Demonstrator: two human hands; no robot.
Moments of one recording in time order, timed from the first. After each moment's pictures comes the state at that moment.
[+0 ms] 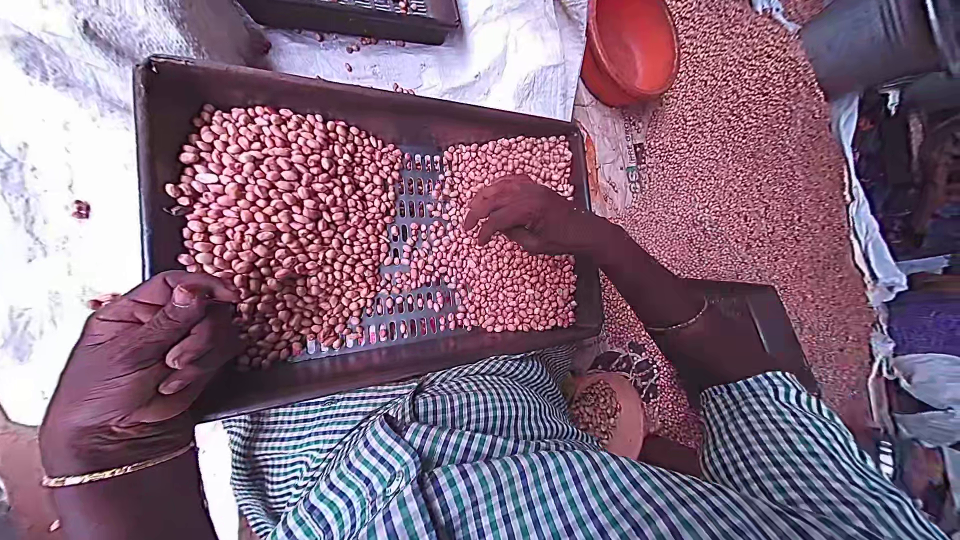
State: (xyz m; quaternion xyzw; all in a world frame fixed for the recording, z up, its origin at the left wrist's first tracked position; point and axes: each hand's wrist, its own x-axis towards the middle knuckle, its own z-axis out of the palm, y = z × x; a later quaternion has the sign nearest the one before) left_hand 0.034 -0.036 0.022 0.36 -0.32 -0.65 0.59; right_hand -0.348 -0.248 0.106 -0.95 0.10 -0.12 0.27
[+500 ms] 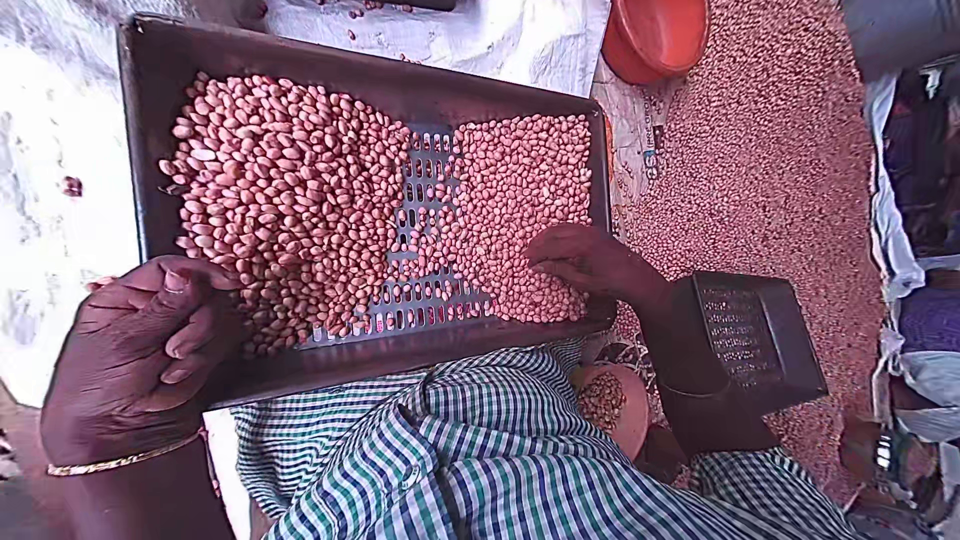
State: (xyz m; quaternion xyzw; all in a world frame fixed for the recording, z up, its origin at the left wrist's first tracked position) left_hand 0.034 -0.036 0.029 0.36 -0.32 -0.65 0.59; right_hand -0.387 -0.177 0.131 -0.89 0.32 -0.02 0.31
